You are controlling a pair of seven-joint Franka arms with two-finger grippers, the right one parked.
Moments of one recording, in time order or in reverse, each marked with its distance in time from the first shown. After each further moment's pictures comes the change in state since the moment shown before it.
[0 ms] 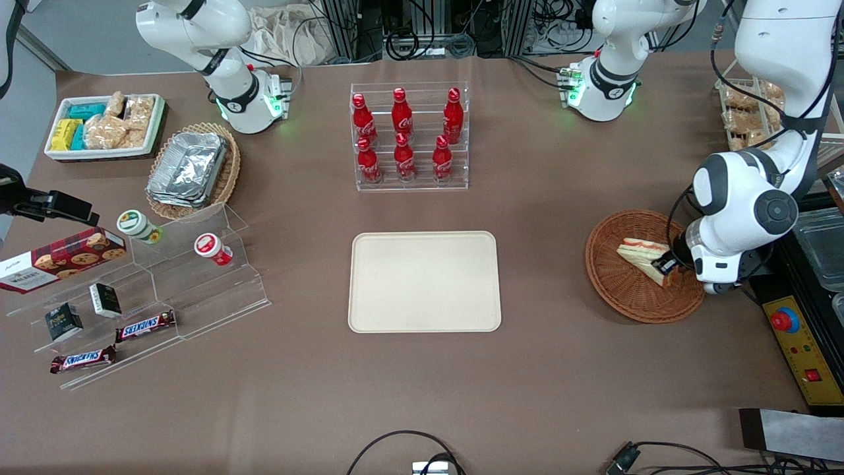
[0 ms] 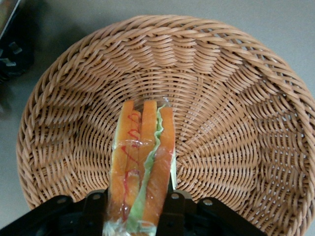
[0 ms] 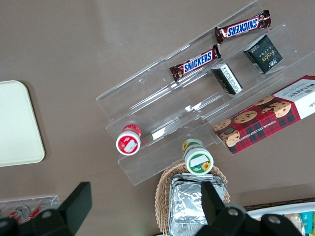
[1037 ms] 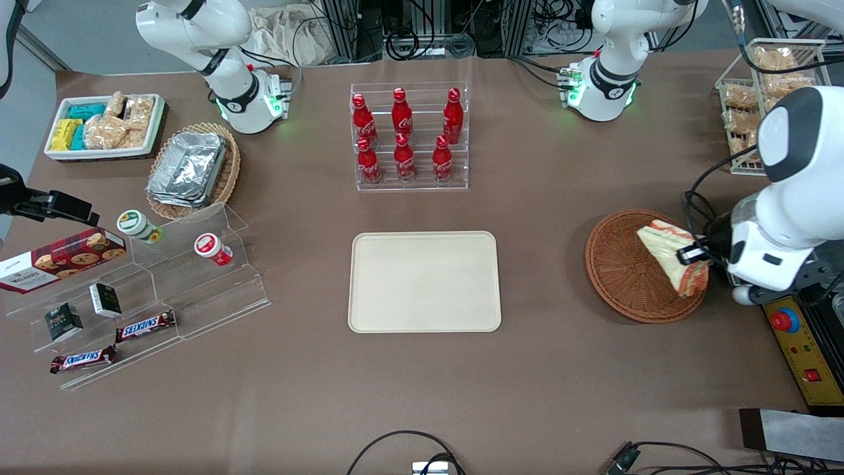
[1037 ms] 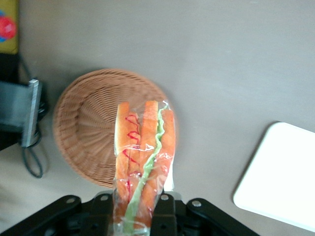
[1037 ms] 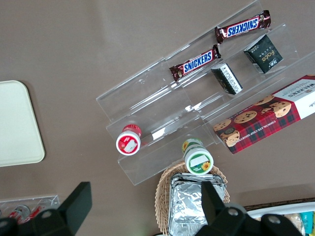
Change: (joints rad) arm -0.123 -0.010 -0.124 0.692 0.002 -0.699 0.203
